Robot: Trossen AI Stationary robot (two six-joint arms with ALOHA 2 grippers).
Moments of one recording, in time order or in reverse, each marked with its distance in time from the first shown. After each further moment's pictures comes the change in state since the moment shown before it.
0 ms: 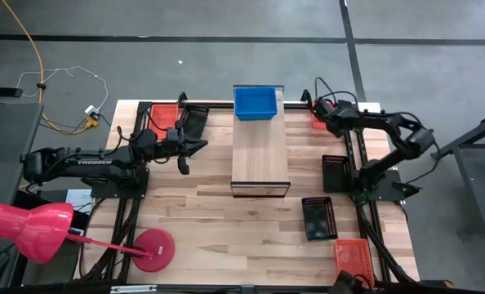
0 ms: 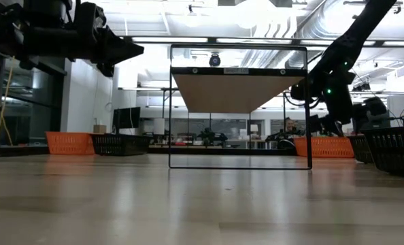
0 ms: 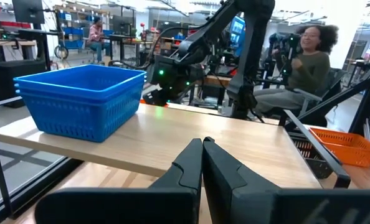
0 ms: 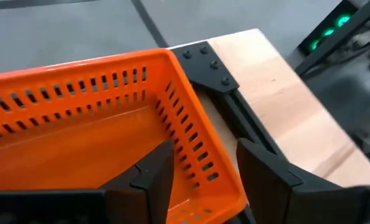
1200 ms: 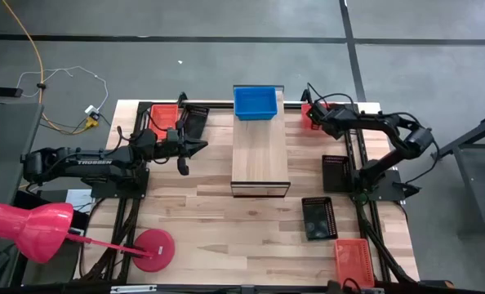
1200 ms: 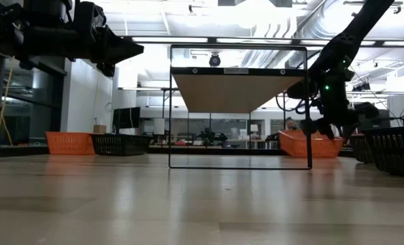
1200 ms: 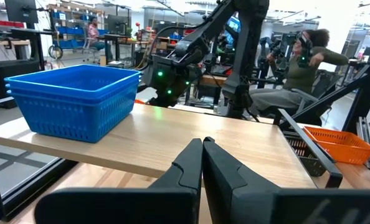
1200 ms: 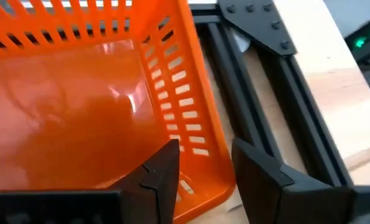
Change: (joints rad) left arm 0.000 0.000 0.000 0.000 0.020 0.000; right arm 0.071 -0.003 0.002 -0.002 -0.179 -0.121
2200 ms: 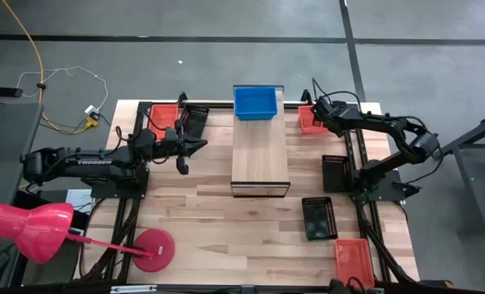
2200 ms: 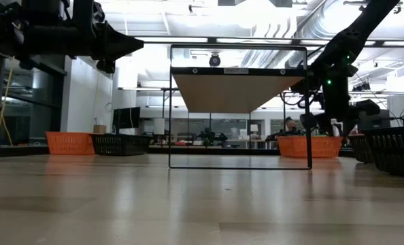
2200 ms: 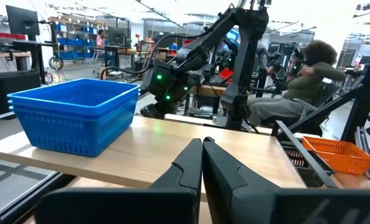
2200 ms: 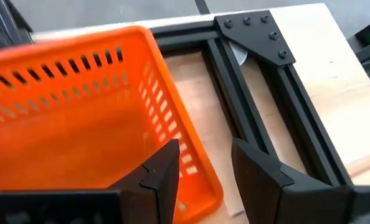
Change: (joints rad) left arm 0.000 -0.001 0.000 0.046 0.001 0.000; right arm -0.043 -0.065 0.000 0.006 -0.038 -0.026
